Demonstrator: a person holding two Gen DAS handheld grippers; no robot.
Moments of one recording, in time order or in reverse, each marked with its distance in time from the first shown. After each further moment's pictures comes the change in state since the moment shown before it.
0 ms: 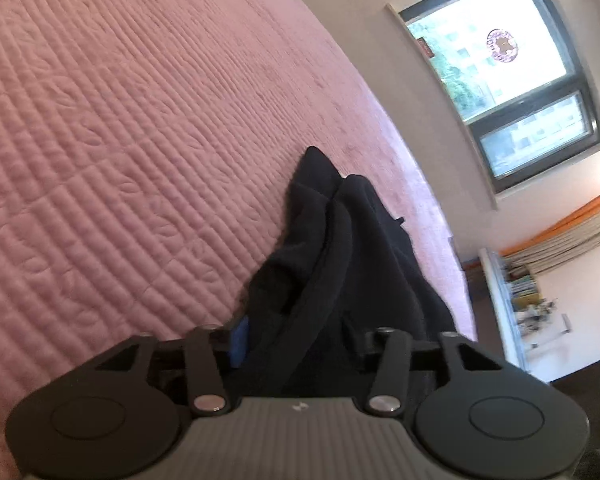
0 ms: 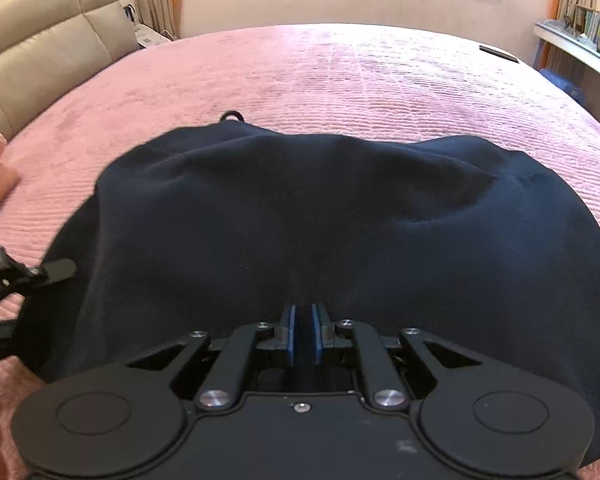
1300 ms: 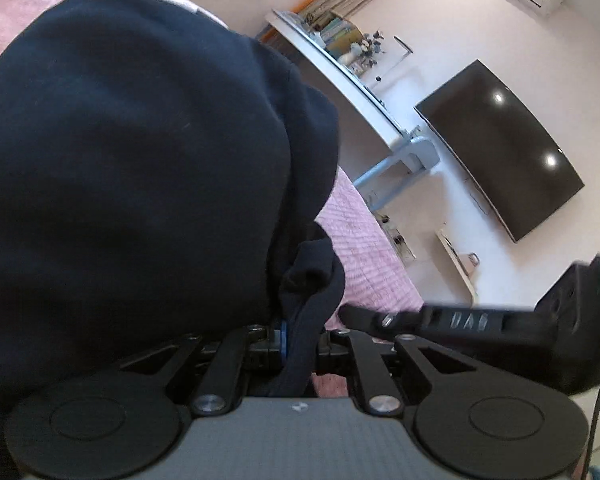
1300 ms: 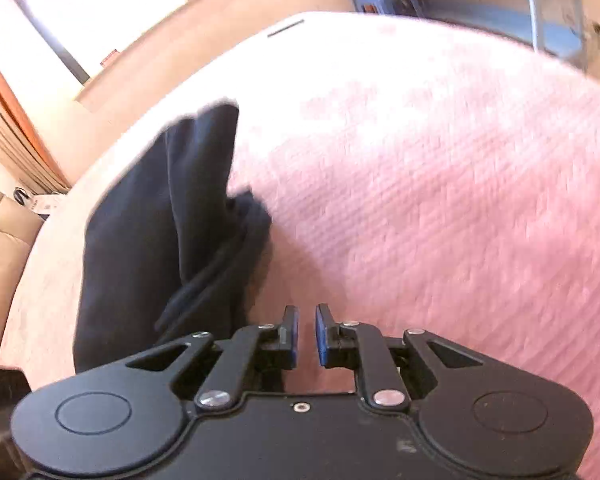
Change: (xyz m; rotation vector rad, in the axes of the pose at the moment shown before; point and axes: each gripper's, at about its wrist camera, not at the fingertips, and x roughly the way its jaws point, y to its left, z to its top) left arm 0.184 -0.299 -0.194 0.627 0.508 -0.450; right arm -0.104 -0.309 -0.052 0.603 -0.097 -0.009
